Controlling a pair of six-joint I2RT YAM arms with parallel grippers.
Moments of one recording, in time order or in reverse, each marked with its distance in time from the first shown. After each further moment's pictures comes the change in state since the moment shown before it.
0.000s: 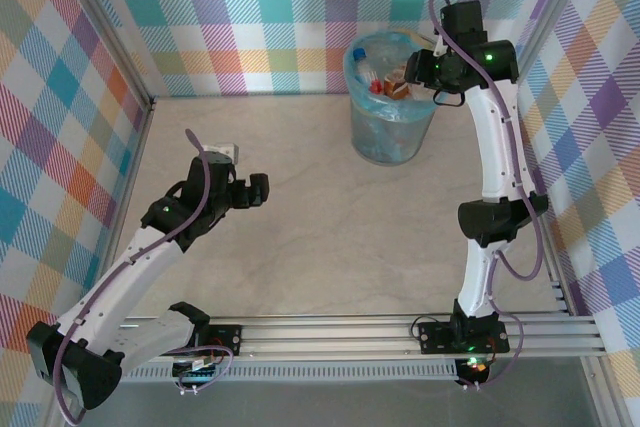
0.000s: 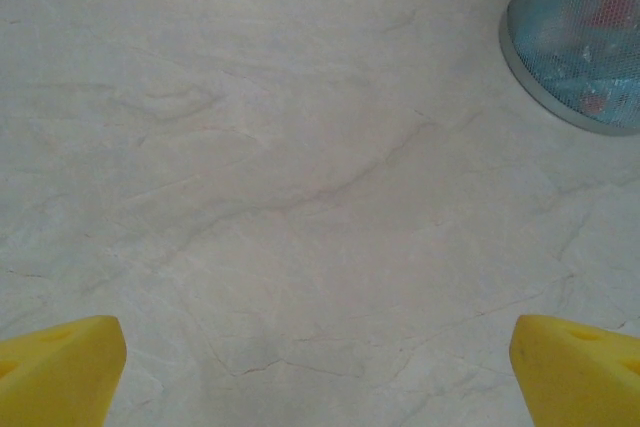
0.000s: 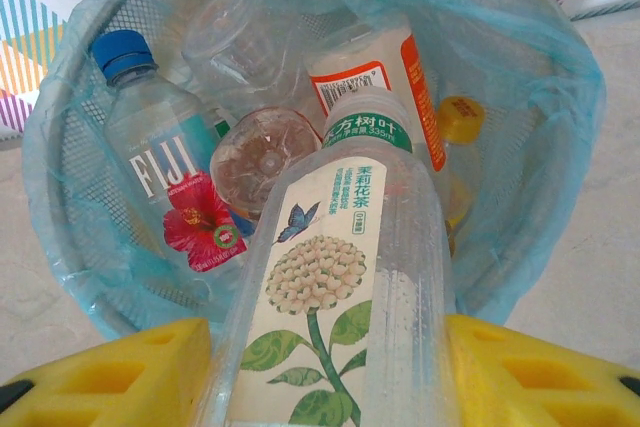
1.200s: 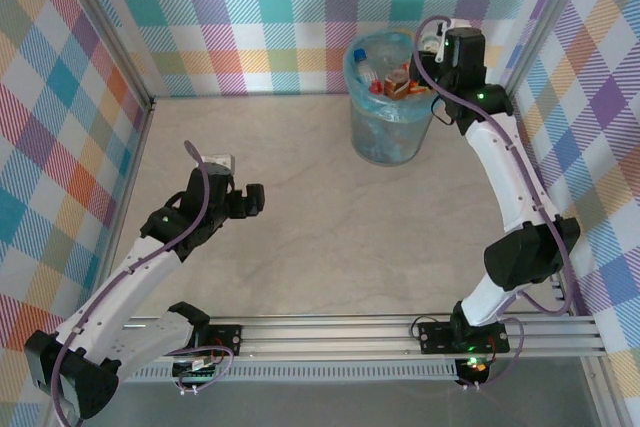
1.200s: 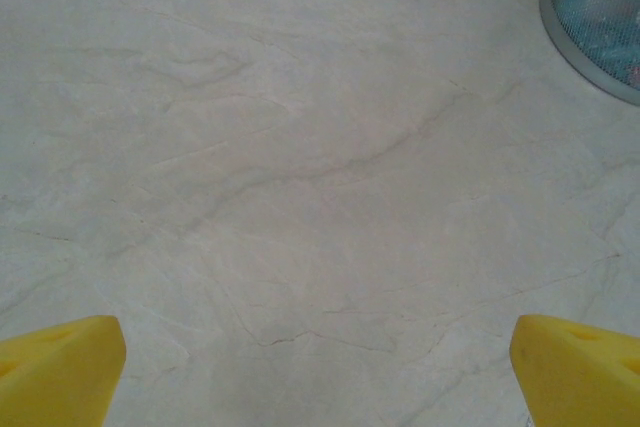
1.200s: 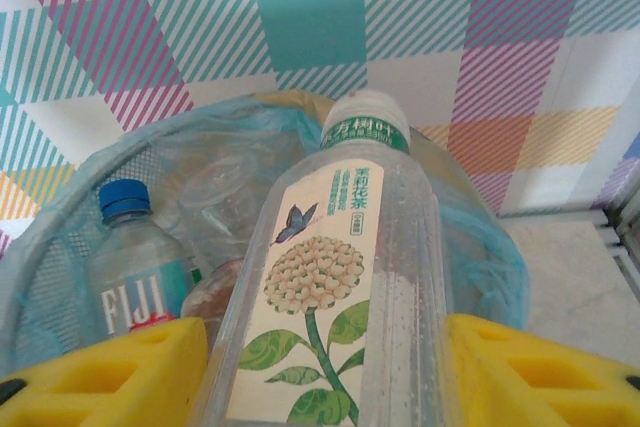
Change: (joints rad) left arm -0.001 -0.059 -0.089 -0.002 -0.034 -0.004; right arm 0.024 -0.359 -0.747 0.775 0.150 -0.147
